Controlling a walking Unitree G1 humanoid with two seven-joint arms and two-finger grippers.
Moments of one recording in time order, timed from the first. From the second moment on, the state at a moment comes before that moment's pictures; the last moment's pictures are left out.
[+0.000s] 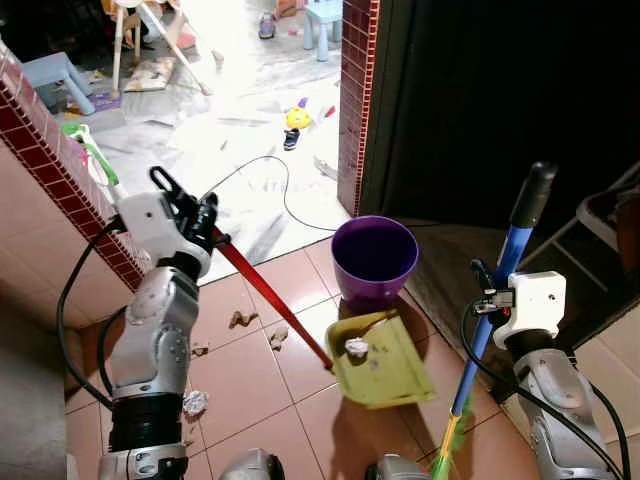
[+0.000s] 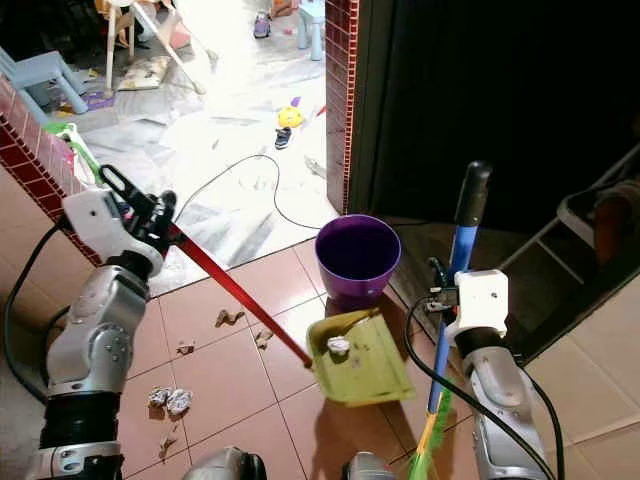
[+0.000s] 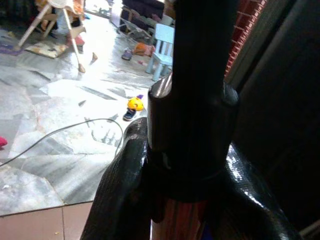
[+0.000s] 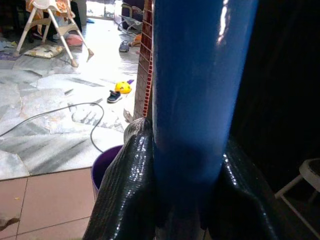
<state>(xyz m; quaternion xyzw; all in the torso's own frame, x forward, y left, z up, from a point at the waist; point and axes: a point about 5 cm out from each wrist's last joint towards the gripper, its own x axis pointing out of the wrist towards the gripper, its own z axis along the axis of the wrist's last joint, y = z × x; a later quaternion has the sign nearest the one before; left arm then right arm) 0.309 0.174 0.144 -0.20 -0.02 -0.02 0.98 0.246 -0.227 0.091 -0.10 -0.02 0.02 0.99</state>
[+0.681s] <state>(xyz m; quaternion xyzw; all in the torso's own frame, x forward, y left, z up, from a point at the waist) 0.312 0.178 0.145 -0.15 -0.01 -0.04 0.99 0.234 -0.225 0.079 -0.09 0.00 0.00 1.00</state>
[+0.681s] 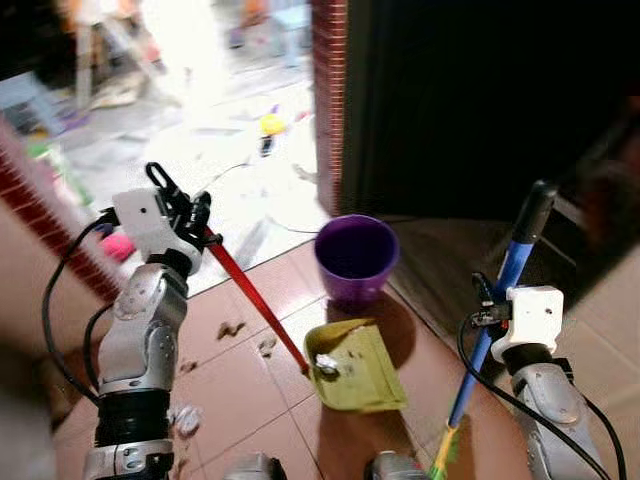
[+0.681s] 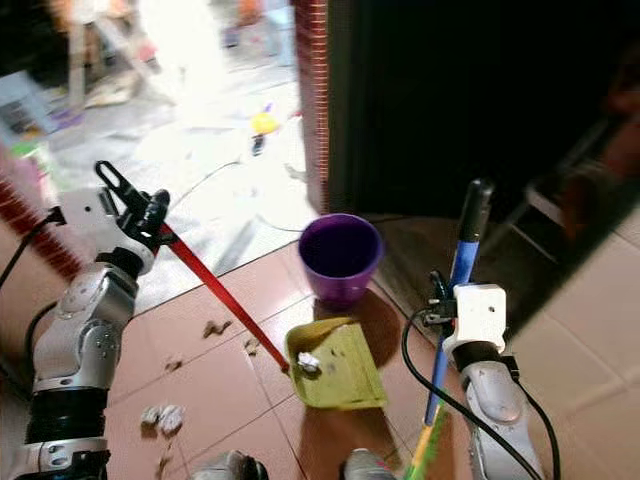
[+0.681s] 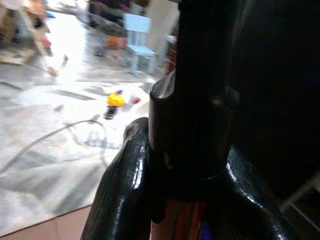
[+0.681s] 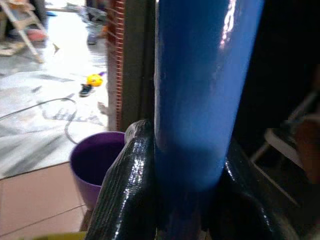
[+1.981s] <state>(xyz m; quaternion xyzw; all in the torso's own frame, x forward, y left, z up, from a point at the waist) 0.306 0.177 0.202 -0.09 -0.12 -0.01 0.99 0.236 -0.216 0.076 -0.09 0.00 0.01 1.00</state>
